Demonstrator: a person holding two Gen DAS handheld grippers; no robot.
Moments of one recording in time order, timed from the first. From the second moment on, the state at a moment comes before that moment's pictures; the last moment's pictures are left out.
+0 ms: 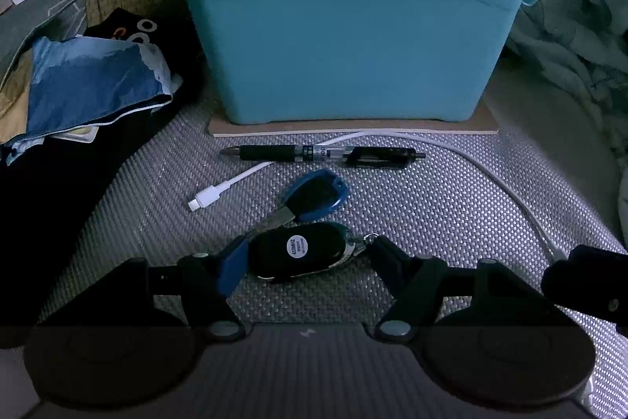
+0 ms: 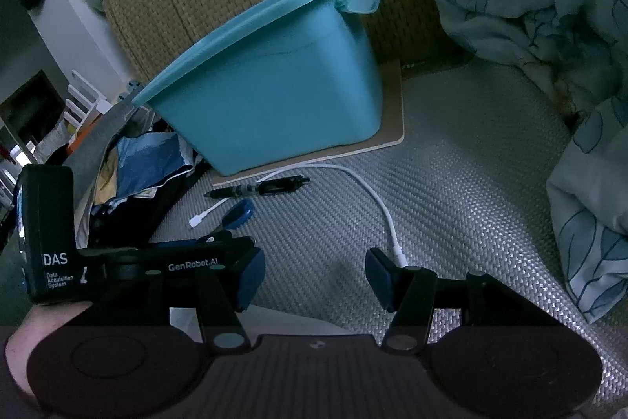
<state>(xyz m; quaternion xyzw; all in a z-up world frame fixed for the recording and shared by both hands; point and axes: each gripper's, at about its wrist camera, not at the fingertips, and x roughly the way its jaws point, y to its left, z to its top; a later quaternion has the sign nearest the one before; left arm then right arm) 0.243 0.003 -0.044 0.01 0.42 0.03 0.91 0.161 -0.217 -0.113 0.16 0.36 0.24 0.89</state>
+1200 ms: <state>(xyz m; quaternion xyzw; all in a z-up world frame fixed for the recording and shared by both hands) 0.237 0.003 -0.046 0.01 0.40 0.02 0.92 0.164 -0.215 -0.112 0.14 0.36 0.24 0.89</state>
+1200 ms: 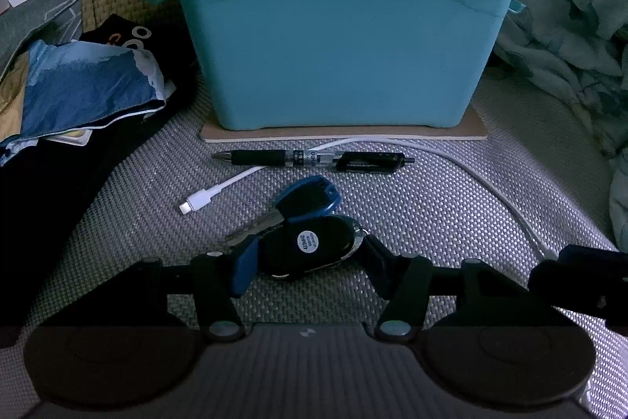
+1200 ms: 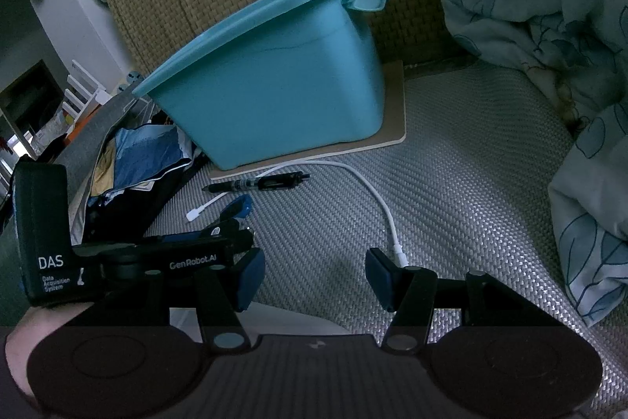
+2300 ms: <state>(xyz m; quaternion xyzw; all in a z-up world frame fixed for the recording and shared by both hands) 0.215 -0.009 -0.006 0.03 0.36 0.01 0.93 0.164 -0.214 -0.115 0.13 0.37 0.24 0.89</state>
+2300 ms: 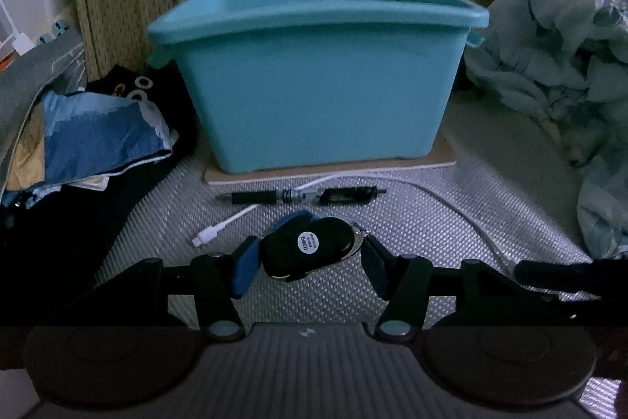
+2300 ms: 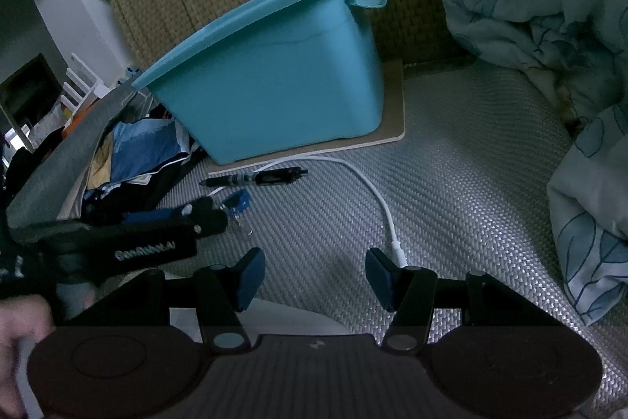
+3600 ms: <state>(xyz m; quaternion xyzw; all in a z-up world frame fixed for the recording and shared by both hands) 0.221 -0.023 0.110 0.07 0.28 0.00 0.96 0.162 -0.209 -0.115 0.11 0.37 0.25 0.89</state>
